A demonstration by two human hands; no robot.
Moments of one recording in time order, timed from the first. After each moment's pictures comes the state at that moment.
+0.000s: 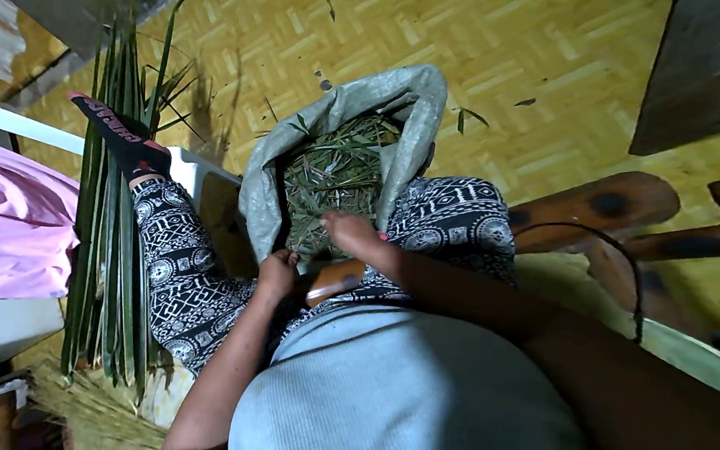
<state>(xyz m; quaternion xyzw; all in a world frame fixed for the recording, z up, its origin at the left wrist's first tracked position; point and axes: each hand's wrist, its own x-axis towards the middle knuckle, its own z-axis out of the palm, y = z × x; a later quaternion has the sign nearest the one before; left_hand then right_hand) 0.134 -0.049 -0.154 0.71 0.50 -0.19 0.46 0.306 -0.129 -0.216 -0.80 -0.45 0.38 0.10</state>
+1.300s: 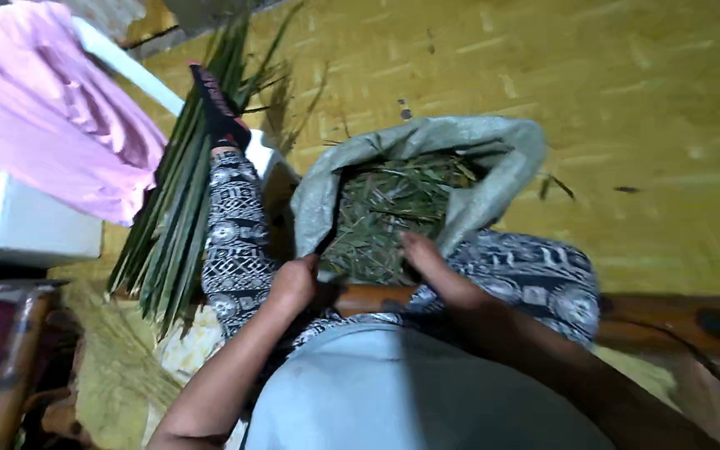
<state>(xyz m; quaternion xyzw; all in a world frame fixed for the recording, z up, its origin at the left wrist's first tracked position) 0.077 -0.050 -0.088 0.78 0.49 -0.18 0.35 0.329 -0.134 -0.249 -0.81 -0.30 0.46 0.20</state>
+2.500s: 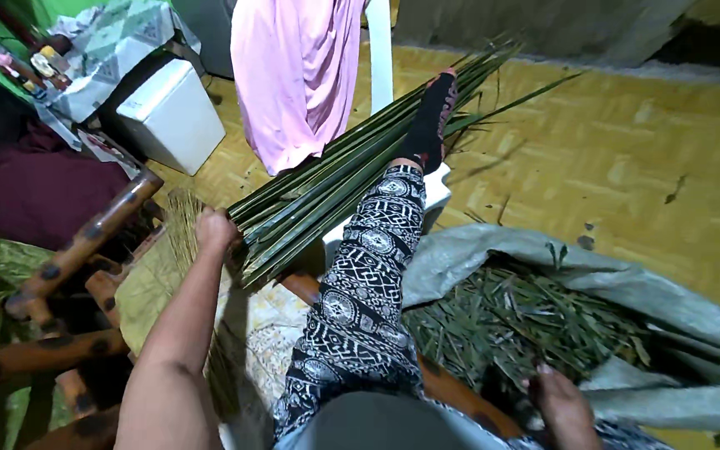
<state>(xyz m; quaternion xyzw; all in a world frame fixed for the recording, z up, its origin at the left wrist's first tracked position) -0.280 0.068 -0.086 0.50 0.86 0.00 0.11 0.295 -0.148 -0.249 -0.82 -0.30 0.40 0.28</state>
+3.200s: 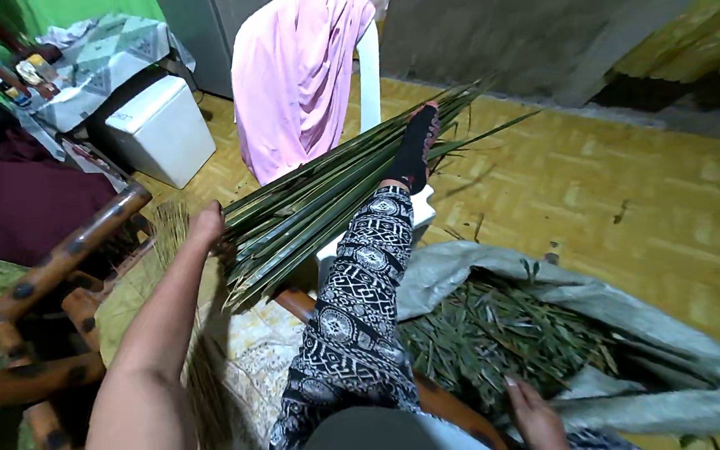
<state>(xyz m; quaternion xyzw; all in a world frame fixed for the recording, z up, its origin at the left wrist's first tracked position) -0.306 0.105 -0.067 0.58 0.80 0.00 0.18 0.289 -0.158 -0.252 -0.82 -0.42 0.36 0.15</state>
